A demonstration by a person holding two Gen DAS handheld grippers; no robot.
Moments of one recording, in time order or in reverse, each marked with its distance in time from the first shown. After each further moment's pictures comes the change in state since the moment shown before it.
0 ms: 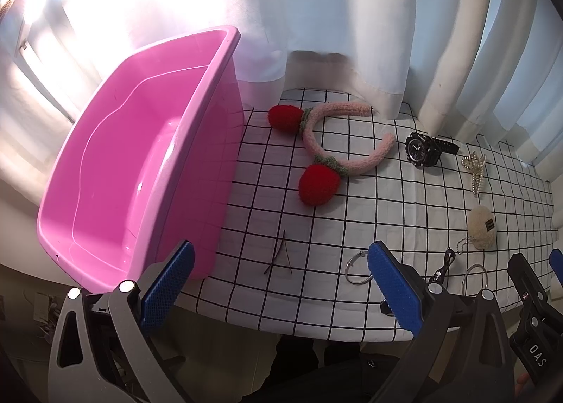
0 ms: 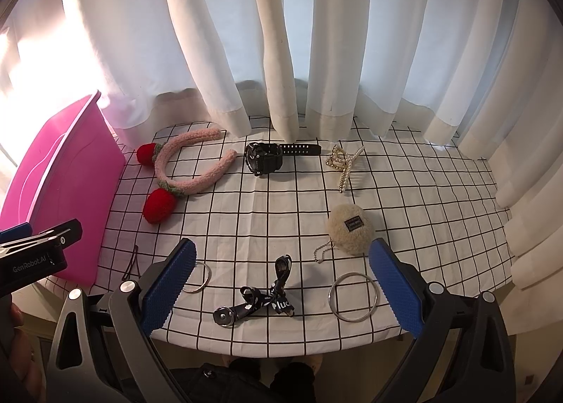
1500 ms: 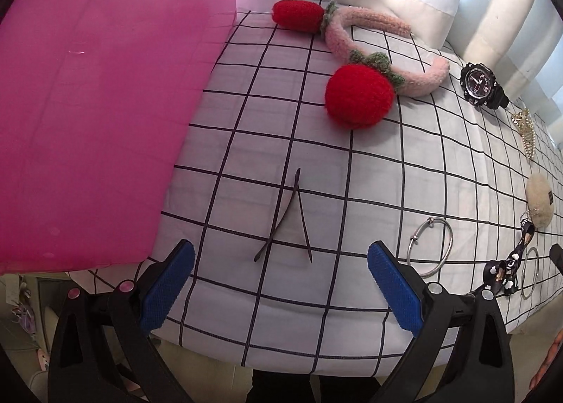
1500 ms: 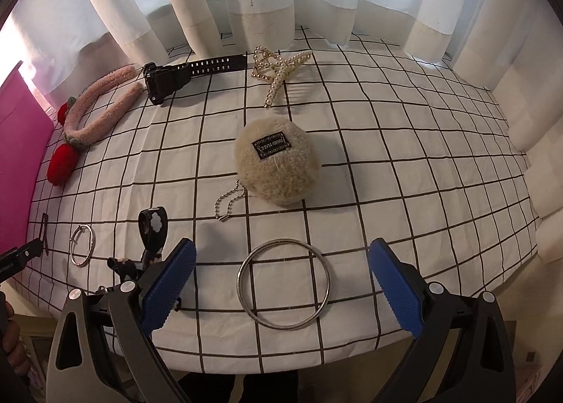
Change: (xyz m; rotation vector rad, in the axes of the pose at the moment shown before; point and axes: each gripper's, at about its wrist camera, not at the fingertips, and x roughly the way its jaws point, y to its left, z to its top) left arm 0.153 0.016 -0.059 -0.051 0.137 -0.071; right arm 0.128 -0.102 -0.054 0.066 0.162 -0.040
